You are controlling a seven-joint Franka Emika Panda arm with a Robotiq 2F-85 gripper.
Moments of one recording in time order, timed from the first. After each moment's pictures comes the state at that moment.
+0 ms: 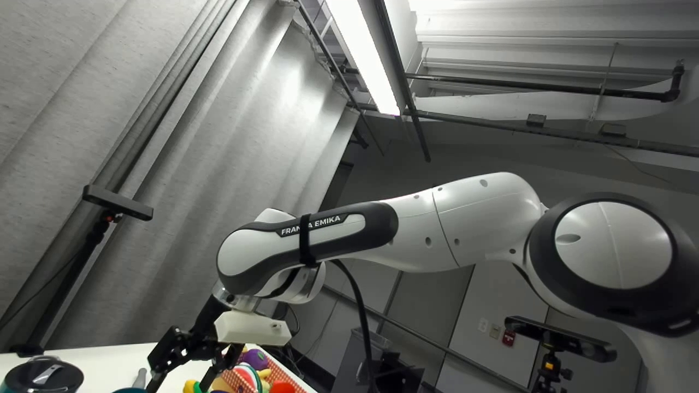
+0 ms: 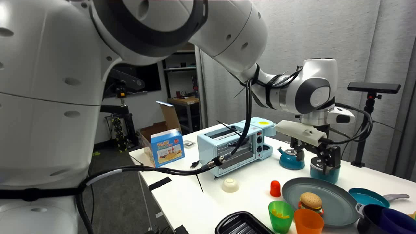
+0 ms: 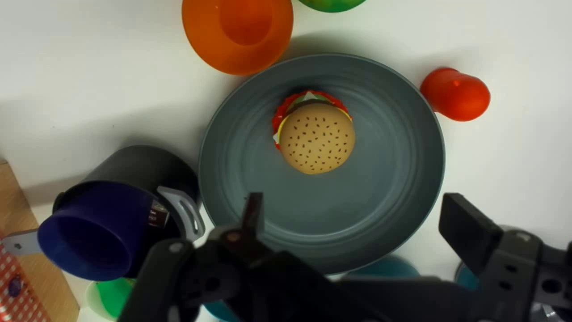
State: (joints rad) arm -0.02 0.36 -0.07 -1.80 0.05 2.28 0.07
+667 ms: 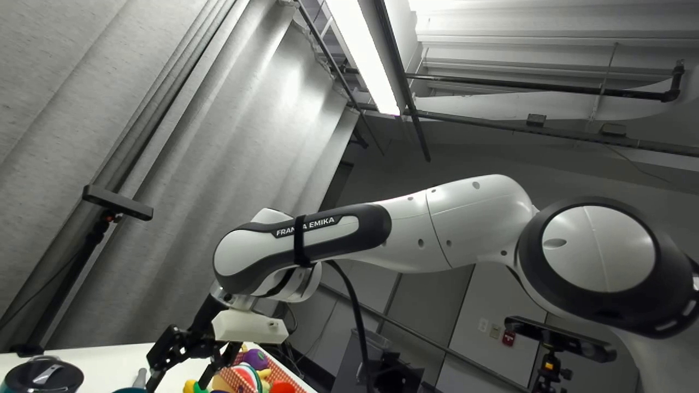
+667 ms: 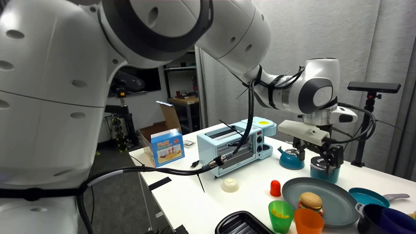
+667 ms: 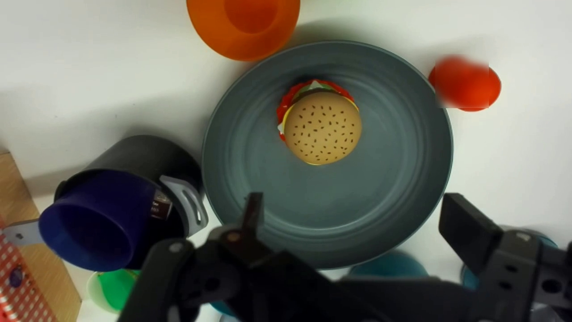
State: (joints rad) arm -0.02 0.39 -0.07 -1.76 0.05 2.27 0.07
